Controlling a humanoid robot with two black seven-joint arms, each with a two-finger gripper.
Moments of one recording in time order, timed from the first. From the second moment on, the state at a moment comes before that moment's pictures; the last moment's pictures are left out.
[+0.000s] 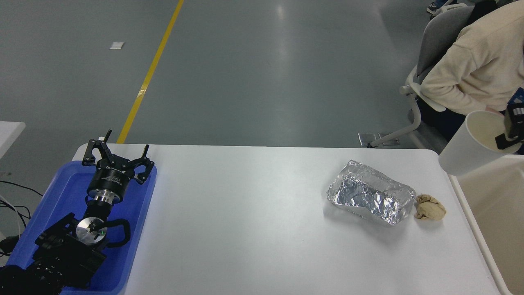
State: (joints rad) left arm -0.63 0.16 -0.93 -0.20 -0.21 -0.79 -0.28; right arm 2.60 -0.68 -1.72 1.45 -0.54 0.79 0.31
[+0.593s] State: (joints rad) left arm -0.63 0.16 -0.93 -0.20 -0.21 -0.79 -0.28; right arm 2.04 -0.86 -1.71 1.03 -0.39 0.66 0.31
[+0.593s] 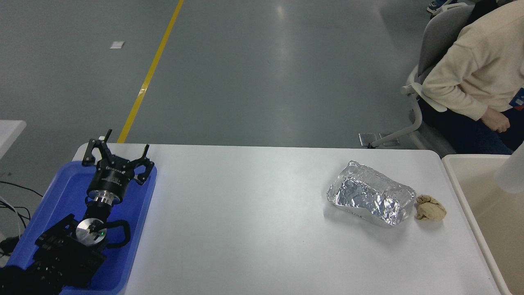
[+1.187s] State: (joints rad) left arm -0.63 0.16 -0.93 -0.20 -0.21 -0.79 -0.29; right arm 1.12 -0.85 -1.05 0.34 -0.35 0.51 0.29
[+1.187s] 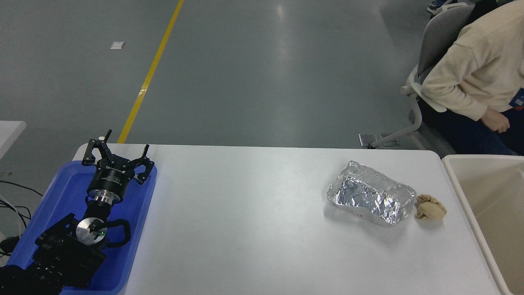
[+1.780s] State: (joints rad) left arm -0.63 0.16 -0.93 -0.20 -0.21 -0.79 -0.29; right arm 0.65 -0.65 -0.76 0.05 -0.34 0.16 0.18
